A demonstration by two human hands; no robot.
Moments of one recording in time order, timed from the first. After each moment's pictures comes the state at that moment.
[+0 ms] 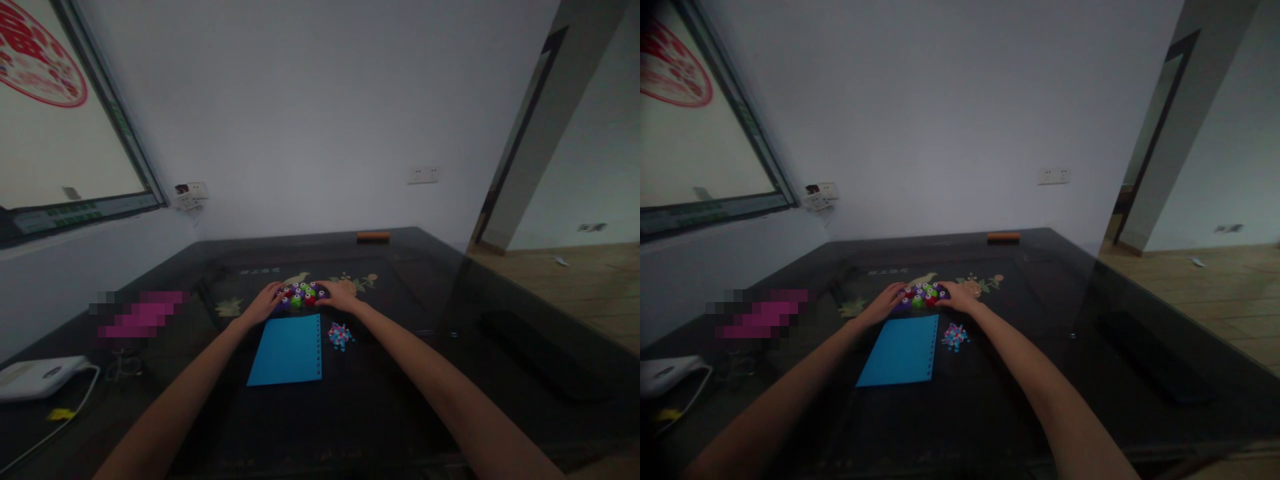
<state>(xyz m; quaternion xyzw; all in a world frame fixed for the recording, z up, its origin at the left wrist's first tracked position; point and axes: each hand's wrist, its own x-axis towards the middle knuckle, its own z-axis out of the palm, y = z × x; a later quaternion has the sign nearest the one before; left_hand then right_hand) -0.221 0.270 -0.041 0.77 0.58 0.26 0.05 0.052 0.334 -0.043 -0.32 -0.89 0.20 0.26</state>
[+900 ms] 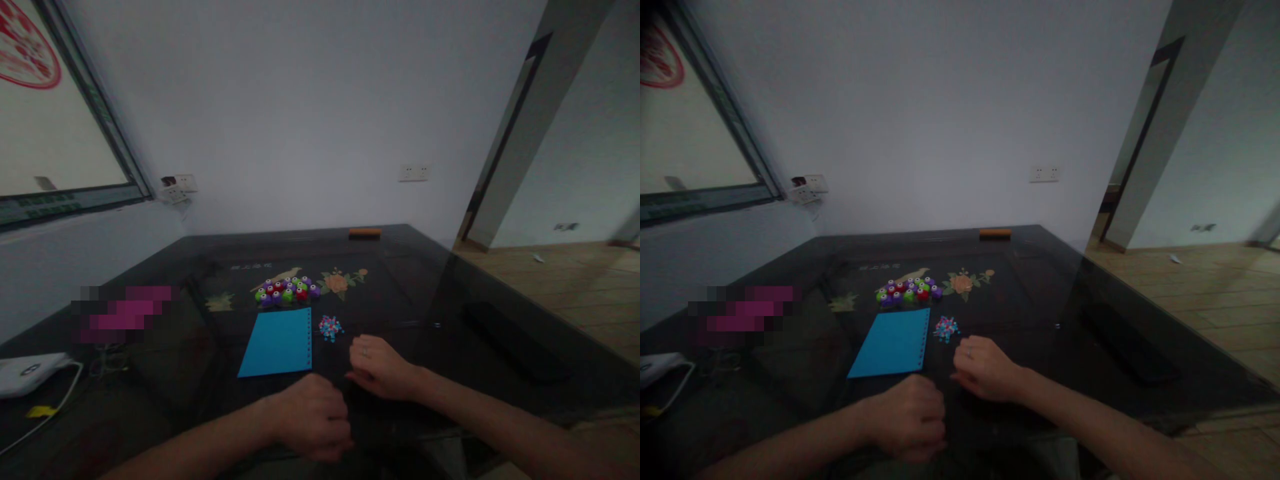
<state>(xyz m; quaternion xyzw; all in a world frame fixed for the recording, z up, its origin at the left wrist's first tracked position) -0.045 0.079 -0.005 0.98 0.10 0.17 -0.07 0.162 0.144 -0.011 -0.15 -0.96 0.01 0.23</state>
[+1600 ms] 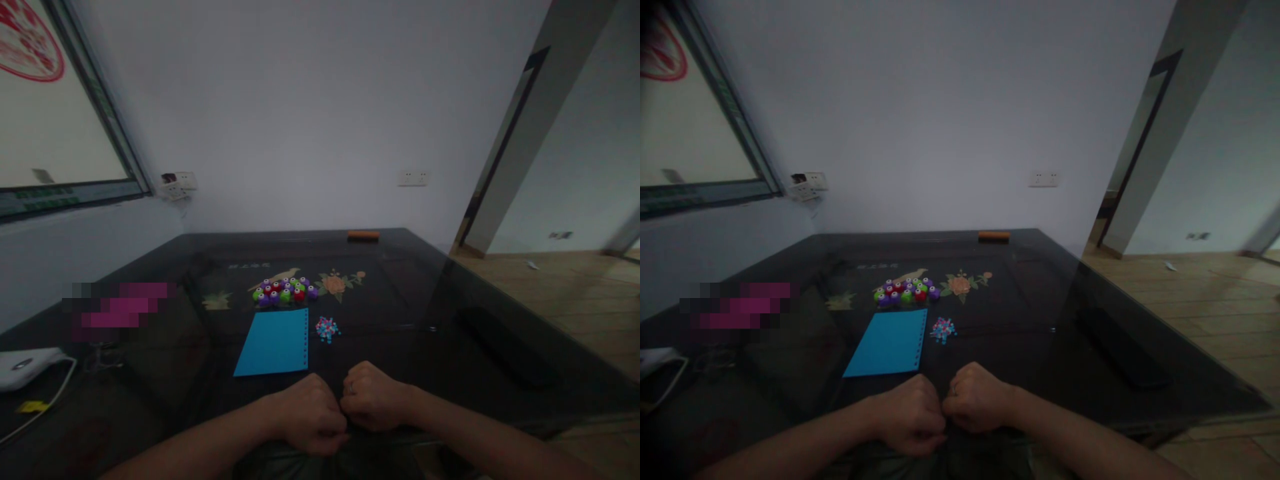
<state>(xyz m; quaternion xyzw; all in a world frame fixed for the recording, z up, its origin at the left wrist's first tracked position) -0.038 0.084 -0.022 0.98 0.14 0.15 0.02 0.152 0.124 -0.028 -0.05 -0.99 -0.04 0.12</state>
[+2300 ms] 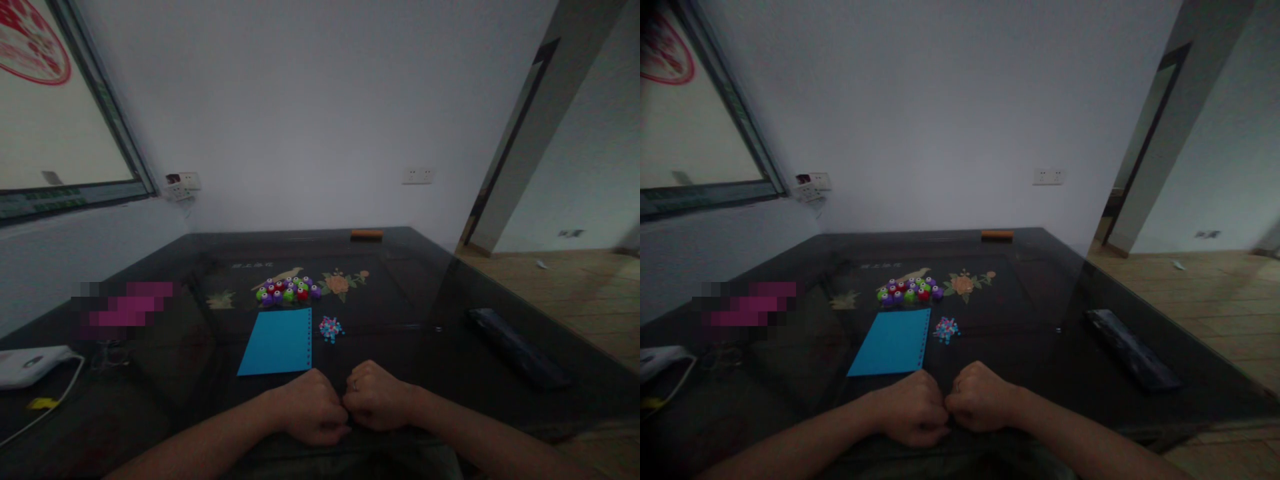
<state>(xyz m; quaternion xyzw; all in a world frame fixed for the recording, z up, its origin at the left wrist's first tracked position) -0.041 0.088 -0.019 0.98 0.16 0.11 -0.02 0.151 0.126 -0.031 -0.06 -0.99 -0.03 0.11</state>
